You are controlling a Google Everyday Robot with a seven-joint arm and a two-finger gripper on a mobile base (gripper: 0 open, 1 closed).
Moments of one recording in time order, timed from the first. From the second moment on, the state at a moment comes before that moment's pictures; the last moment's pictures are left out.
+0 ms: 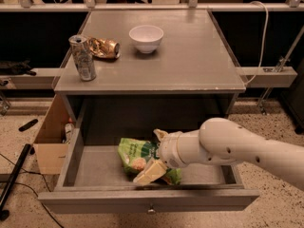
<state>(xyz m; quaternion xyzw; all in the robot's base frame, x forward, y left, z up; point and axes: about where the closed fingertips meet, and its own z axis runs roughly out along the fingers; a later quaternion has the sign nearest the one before) 0.473 0.019 0.669 -0.52 0.74 0.25 0.35</state>
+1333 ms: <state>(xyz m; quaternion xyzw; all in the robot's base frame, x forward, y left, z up) 0.479 0.015 0.632 -0.52 0.75 0.23 0.34</state>
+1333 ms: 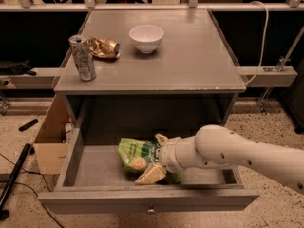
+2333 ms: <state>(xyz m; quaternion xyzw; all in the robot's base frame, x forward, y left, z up) 0.478 0.015 0.630 -0.52 0.75 0.23 0.34</state>
